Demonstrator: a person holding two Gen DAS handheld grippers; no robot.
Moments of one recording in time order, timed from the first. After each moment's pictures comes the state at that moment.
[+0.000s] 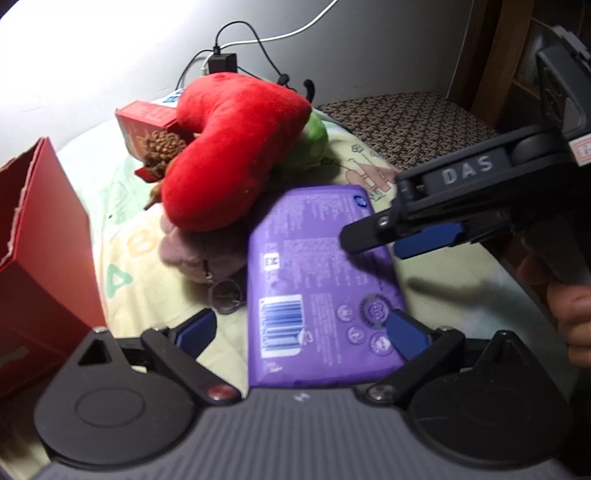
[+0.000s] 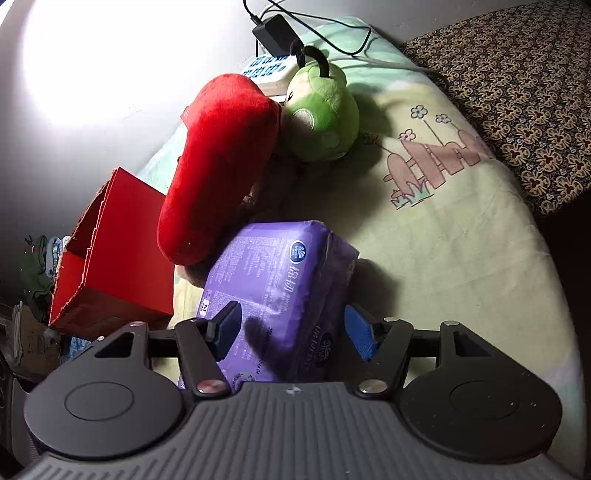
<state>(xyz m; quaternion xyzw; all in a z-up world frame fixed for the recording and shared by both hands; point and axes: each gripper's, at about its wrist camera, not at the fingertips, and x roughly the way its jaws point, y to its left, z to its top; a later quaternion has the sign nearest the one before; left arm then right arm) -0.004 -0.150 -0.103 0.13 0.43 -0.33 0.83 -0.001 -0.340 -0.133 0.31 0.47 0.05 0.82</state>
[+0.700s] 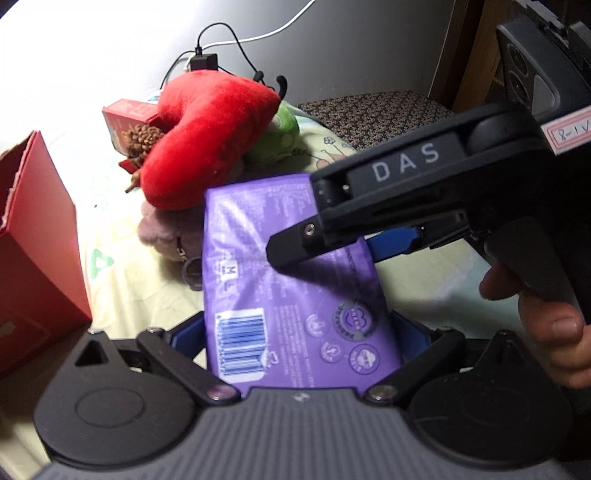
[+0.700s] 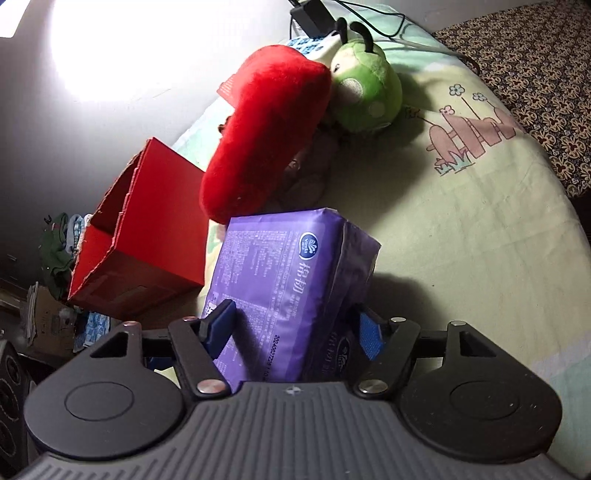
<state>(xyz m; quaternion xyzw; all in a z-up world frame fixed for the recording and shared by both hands) -0.045 -0.136 -0.089 0.13 0.42 -0.33 0.84 -0.031 -0.305 -0.118 0.31 0.46 0.09 0.83</state>
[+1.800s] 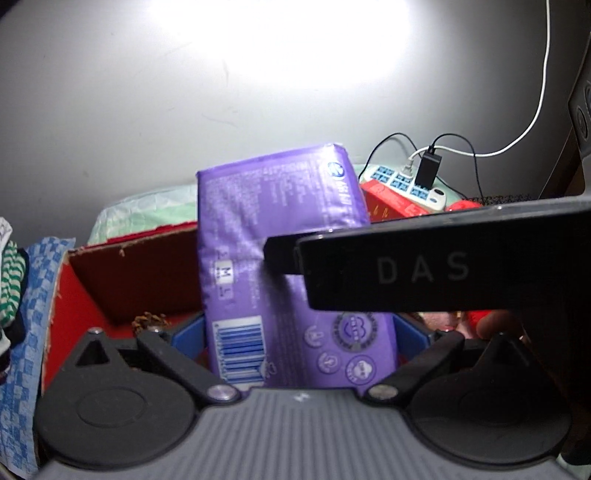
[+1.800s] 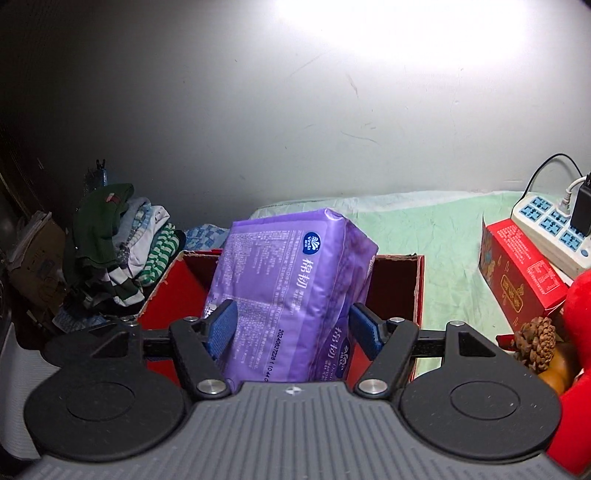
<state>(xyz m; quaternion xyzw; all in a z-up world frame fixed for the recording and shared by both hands) 0.138 0.078 -0.031 0.04 0.40 -0.20 0.89 0.152 -0.068 -0.019 0.11 0.36 0.19 0.91</state>
